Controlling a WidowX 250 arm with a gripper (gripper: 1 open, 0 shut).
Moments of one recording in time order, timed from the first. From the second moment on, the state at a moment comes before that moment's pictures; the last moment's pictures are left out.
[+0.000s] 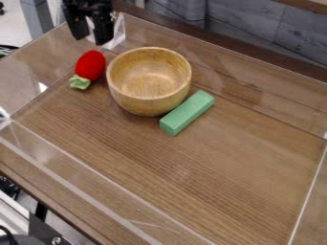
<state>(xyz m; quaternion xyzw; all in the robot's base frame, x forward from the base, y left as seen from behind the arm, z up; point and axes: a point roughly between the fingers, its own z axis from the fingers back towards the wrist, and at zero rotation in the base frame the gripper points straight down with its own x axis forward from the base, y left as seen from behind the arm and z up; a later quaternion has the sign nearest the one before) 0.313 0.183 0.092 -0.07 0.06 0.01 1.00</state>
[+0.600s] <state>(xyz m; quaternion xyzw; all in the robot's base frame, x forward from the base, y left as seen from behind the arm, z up) 0.298 0.194 0.074 -0.08 0.07 0.06 0.99</state>
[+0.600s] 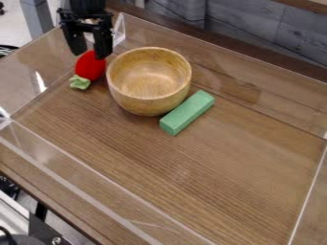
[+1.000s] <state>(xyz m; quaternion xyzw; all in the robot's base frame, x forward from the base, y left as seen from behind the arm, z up) 0.300 0.191 0.048 -0.08 0.06 0.09 0.99</state>
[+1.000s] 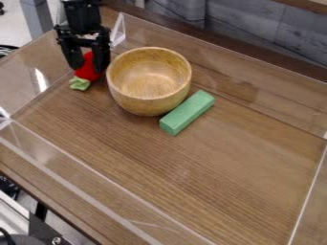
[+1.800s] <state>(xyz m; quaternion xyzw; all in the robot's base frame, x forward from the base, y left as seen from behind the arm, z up) 0.300 0.173 0.093 -0.10 0.03 0.09 0.99</state>
